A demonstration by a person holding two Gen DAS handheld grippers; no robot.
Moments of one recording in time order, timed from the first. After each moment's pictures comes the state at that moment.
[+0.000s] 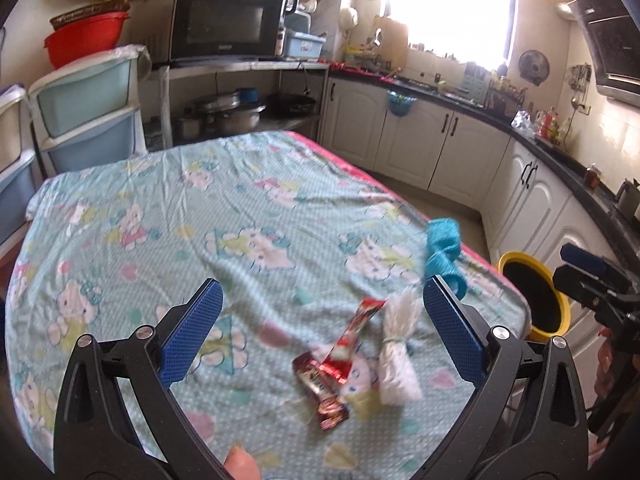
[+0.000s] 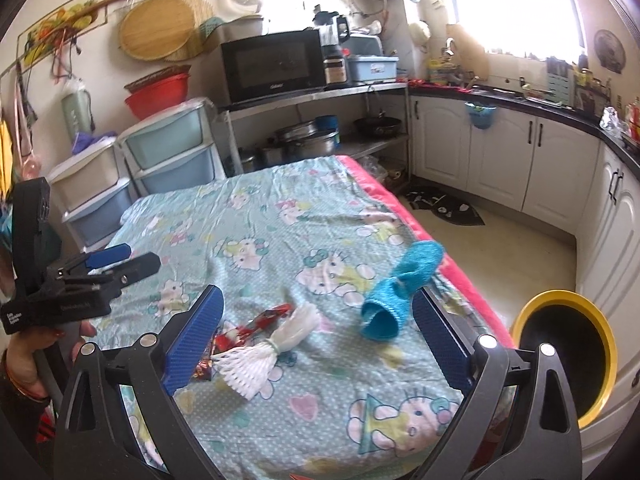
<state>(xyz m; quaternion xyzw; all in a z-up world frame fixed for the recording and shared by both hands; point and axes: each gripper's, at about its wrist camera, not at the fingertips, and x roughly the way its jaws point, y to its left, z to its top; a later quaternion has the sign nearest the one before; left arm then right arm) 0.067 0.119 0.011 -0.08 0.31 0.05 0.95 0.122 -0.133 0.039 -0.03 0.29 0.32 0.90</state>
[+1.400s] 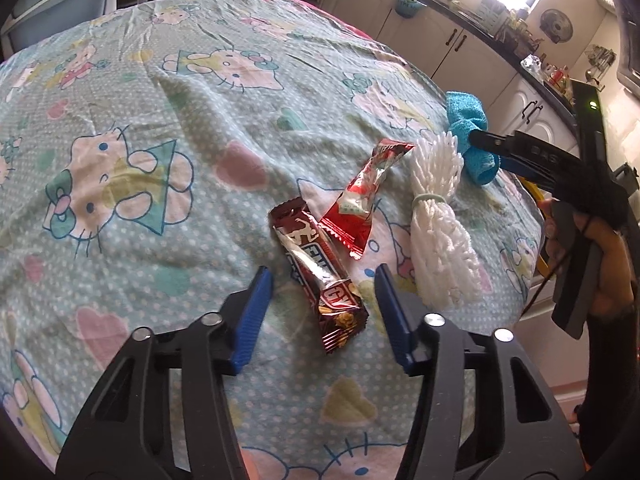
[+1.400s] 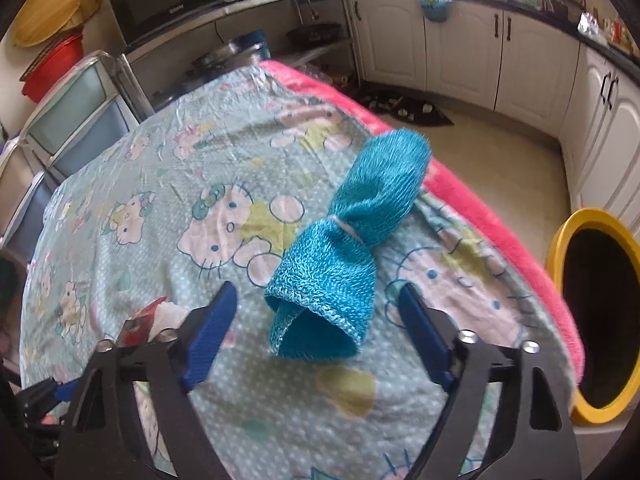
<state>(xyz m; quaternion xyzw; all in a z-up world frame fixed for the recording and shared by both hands) 0.080 0.124 -0.110 -0.17 0.47 -0.01 0.87 0.263 -0.114 -0.089 0.00 0.46 0.22 0.86</state>
